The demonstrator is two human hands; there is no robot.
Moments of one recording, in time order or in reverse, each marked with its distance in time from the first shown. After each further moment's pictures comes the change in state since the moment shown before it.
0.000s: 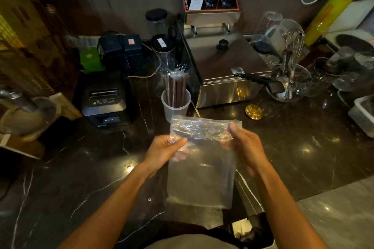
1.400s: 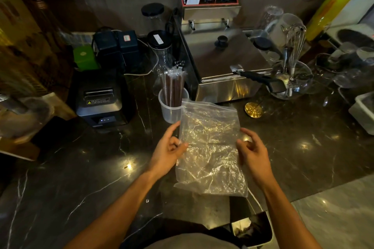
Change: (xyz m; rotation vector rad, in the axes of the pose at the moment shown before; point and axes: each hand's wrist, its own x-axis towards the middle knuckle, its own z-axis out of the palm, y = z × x) left_hand 0.015 -0.028 0.014 0.042 -0.002 0.145; right_hand -0.011 0.023 -0.029 -0.326 0.178 -0.146
